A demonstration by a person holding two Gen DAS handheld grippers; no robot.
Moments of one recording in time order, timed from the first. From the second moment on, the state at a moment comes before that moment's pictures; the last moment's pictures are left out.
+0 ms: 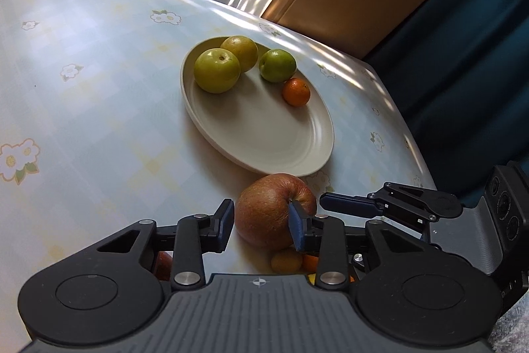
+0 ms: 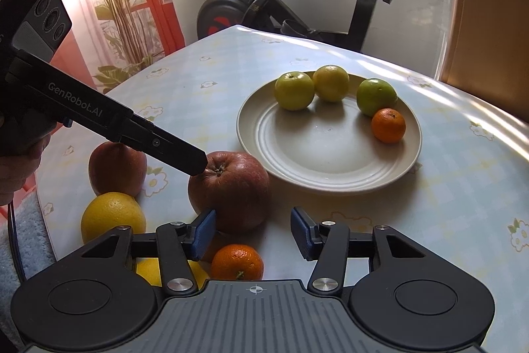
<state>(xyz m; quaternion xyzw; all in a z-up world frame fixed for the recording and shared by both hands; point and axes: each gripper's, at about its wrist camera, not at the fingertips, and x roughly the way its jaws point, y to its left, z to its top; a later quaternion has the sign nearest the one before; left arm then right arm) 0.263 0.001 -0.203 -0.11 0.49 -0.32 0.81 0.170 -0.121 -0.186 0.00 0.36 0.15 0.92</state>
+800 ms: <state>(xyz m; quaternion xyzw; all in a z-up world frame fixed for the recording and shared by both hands) 0.266 0.002 -0.207 -0.13 0.49 -0.33 0.79 0.185 -0.120 -0.197 0.03 0.36 0.19 0.91</state>
